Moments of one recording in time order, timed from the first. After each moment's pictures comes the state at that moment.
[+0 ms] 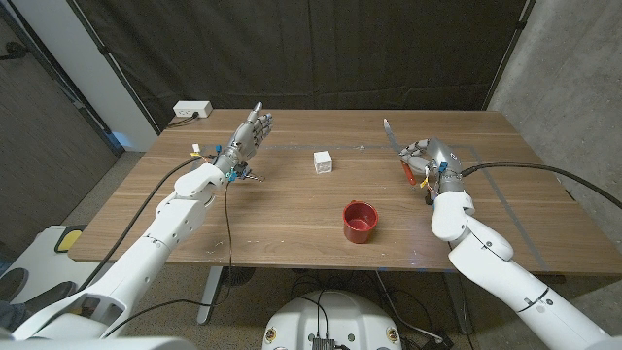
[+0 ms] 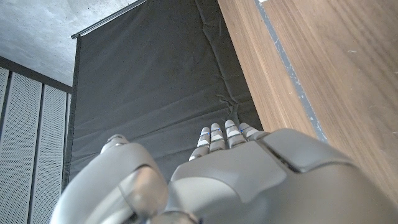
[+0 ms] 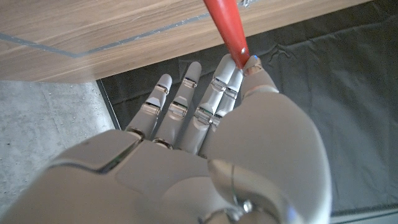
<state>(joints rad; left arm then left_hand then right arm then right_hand) 0.86 0.52 0.24 -1.44 -0.60 -0.14 -0.26 0.41 0.01 -0.05 0.11 0.29 0.00 0.06 0.20 0.18 0.02 0.02 0.20 0.18 -0.02 0.02 0.19 0.18 -0.14 -0.01 0.20 0.18 -1.24 -0.62 -0.34 -2.13 -0.36 -0.54 -0.49 1.14 0.03 0.25 -0.13 0.21 1.03 -0.14 0.34 0.29 1.16 -0.19 0.39 0.28 0.84 -0.11 0.22 0.20 0.46 0.04 0.20 0.18</state>
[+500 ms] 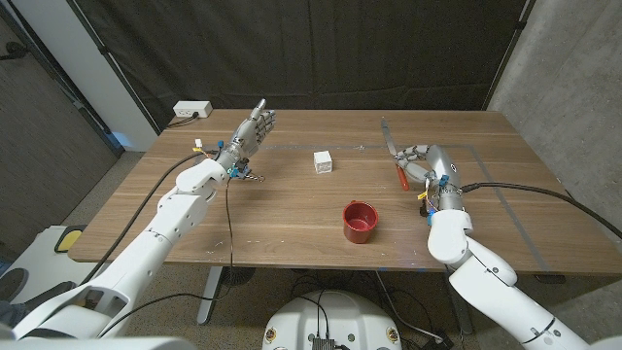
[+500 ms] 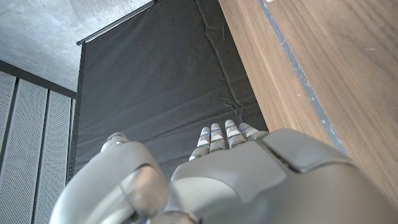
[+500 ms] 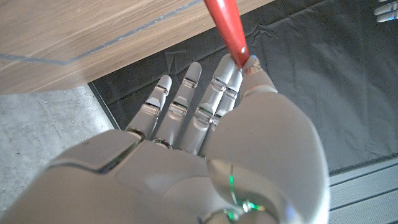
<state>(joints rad) 0.84 0.52 0.25 -1.42 -0.59 -0.14 -0.28 0.43 0.01 -0.05 0.11 0.29 0.00 0.06 0.20 0.18 0.02 0.02 0.20 0.18 -0.02 0.02 0.19 0.18 -0.14 -0.01 0.20 0.18 -1.35 -0.57 -0.33 -2.17 -0.35 -0.41 -0.59 1.15 0.04 0.24 -0.12 0.21 1.03 -0.14 0.34 0.28 1.16 -0.19 0.39 0.29 0.83 -0.10 0.22 0.20 0.44 0.05 0.20 0.18</state>
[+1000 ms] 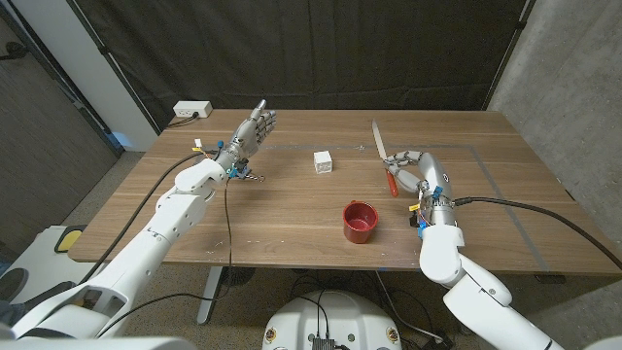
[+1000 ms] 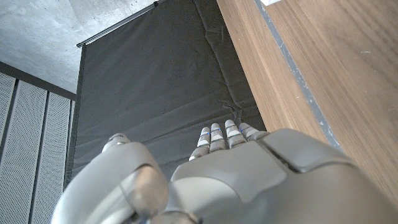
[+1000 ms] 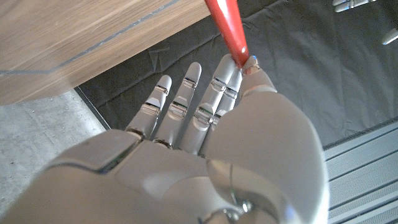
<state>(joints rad) 0.83 0.52 0.25 -1.42 -0.60 -0.13 -0.29 0.42 0.02 -0.05 0.11 0.29 0.00 0.06 0.20 0.18 0.02 0.02 0.20 0.18 -0.02 0.02 0.19 0.18 -0.14 -0.01 0.20 0.18 -1.40 -0.55 -0.36 -2.18 -0.39 -0.30 -0.66 1.16 0.04 0.23 -0.12 0.21 1.03 -0.14 0.34 0.28 1.16 -0.19 0.39 0.29 0.83 -0.10 0.22 0.20 0.44 0.05 0.20 0.18</state>
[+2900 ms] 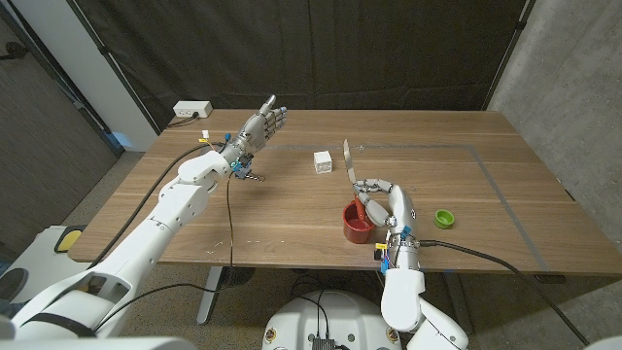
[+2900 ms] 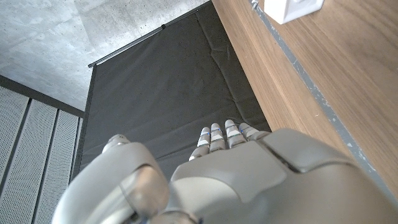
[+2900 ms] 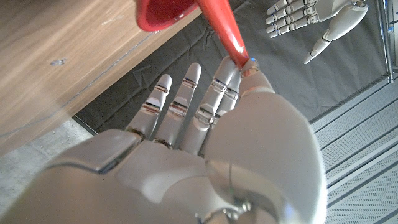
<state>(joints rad) 0.78 0.53 0.28 -1.40 -0.60 -0.11 -0.38 0.41 0.03 -0.06 0.12 0.29 0.00 0.06 0.19 0.18 0.02 0.02 0.20 0.18 -0.02 0.02 0.19 0.18 -0.15 -0.01 0.20 0.18 -1.46 -0.39 -0.52 -1.98 -0.48 -0.05 -0.85 1.16 0.06 0.21 -0.11 0.21 1.03 -0.14 0.34 0.27 1.12 -0.21 0.35 0.27 0.82 -0.10 0.20 0.20 0.45 0.06 0.21 0.19</state>
